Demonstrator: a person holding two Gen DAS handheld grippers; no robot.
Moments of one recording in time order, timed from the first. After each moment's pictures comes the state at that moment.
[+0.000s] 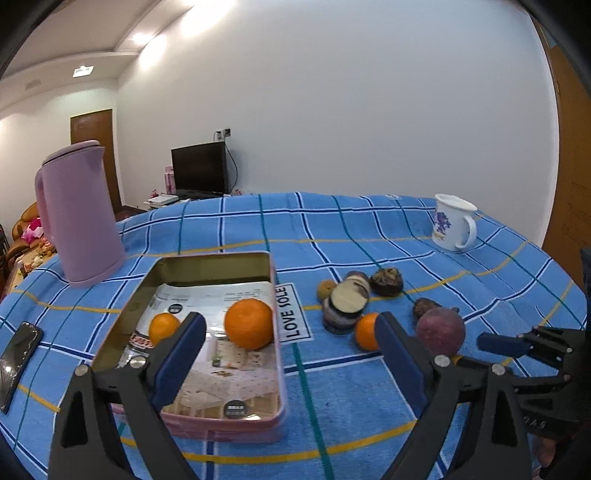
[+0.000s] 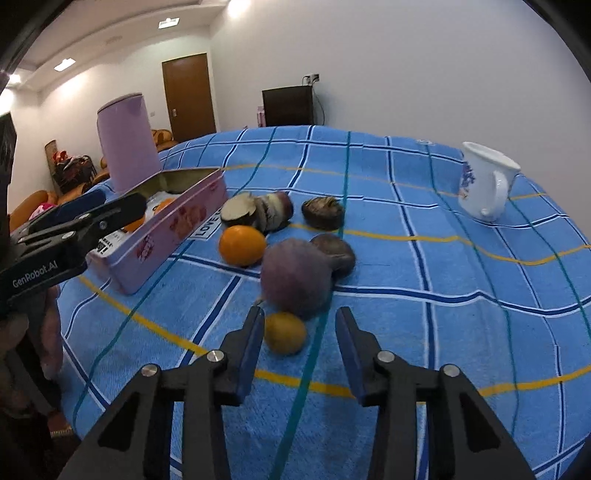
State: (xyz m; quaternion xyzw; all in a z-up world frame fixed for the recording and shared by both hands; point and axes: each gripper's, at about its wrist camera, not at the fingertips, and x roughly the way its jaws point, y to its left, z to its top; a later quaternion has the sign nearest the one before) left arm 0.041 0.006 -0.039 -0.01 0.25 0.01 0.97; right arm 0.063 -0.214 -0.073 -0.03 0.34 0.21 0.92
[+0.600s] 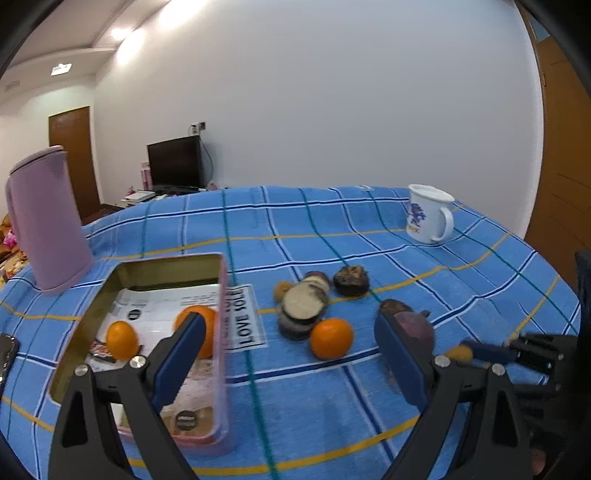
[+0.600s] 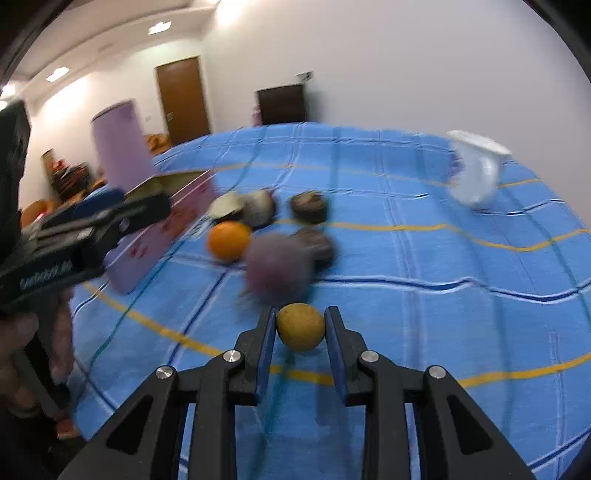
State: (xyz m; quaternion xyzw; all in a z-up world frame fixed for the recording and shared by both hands) left arm 0.059 -0.026 -0.037 -0.01 0.27 -0.04 0.96; right arm 0.061 -0.239 -0.069 -0.01 0.34 0.18 0.92
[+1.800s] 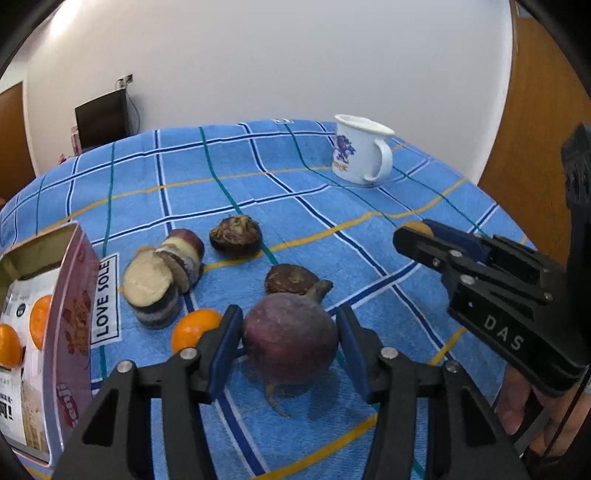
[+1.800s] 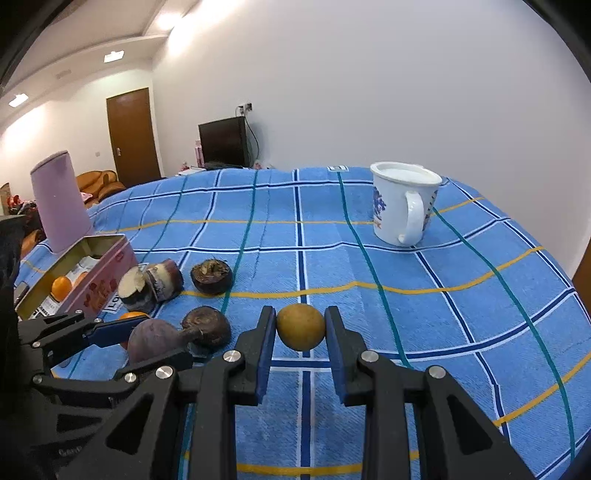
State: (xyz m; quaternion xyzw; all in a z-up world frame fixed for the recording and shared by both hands) left arm 0.106 -0.096 -0.067 -0.01 0.37 -0.16 0.91; right arm 0.105 -0.276 -0.051 0.01 0.29 0.09 0.95
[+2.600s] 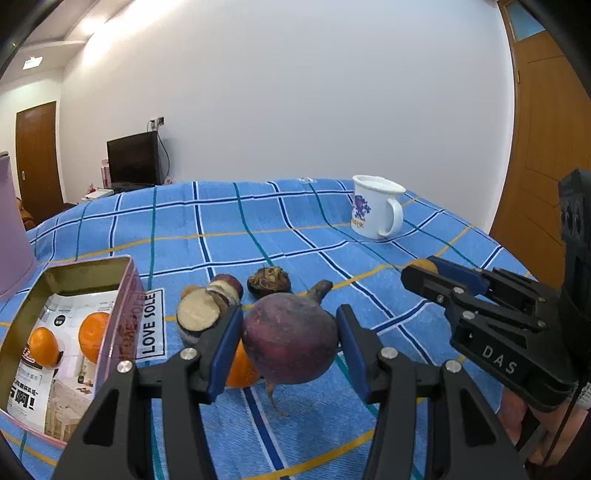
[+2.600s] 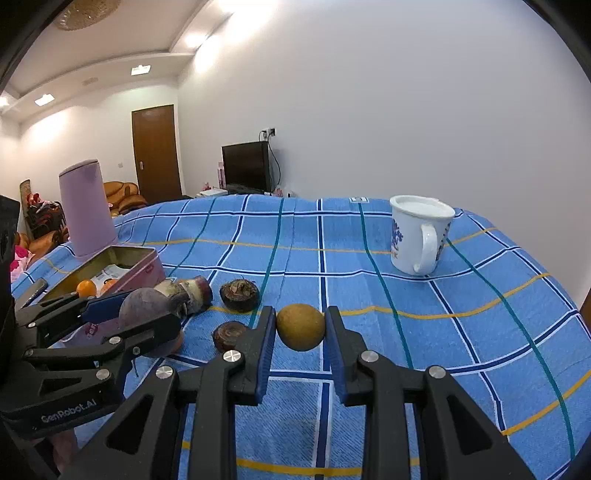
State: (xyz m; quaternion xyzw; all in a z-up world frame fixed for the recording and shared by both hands) left arm 0.076 -0.080 -0.044 -0.02 0.27 -0.11 0.96; right arm 0.086 -0.270 -0.039 0.00 0.24 0.13 0.96
